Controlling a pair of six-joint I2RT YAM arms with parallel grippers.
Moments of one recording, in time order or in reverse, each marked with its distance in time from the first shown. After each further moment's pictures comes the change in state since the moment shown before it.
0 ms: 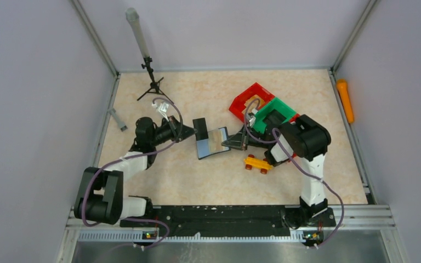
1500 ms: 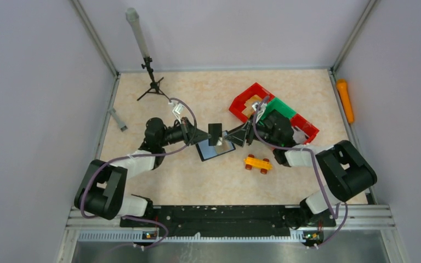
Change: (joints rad) left arm -0.159 0.061 0.021 0.146 0.087 -0.010; right arm 0.043 -0.582 -0.073 -0.537 0.187 -0.643
